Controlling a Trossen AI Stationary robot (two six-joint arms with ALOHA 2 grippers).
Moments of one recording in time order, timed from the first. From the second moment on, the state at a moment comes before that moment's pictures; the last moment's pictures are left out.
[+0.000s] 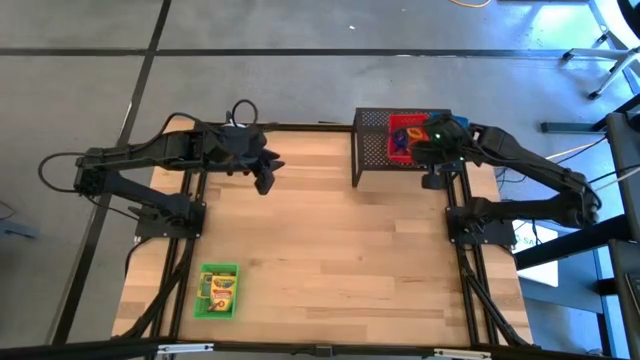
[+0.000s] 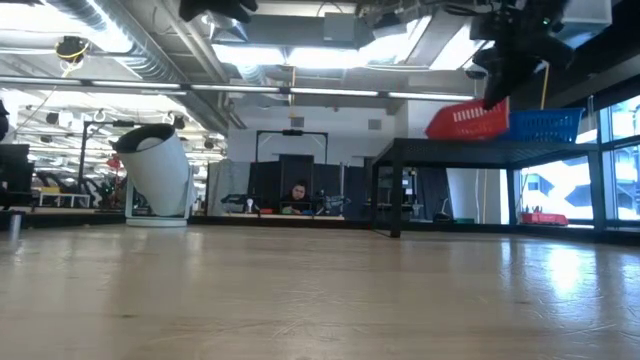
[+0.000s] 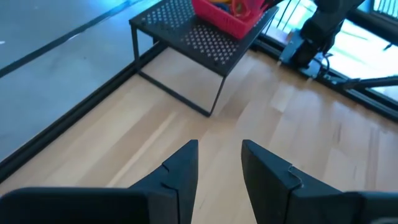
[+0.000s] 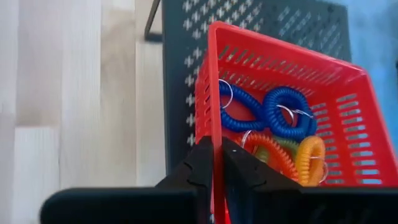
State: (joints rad) left arm 0.10 1.14 1.31 -0.80 -0.27 -0.42; right arm -0.49 1.01 1.06 -1.05 0.09 -0.59
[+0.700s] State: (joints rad) left arm 0.07 1.17 1.31 -0.82 -0.01 -0.54; right arm -0.54 1.00 1.08 -1.12 0.10 -0.56
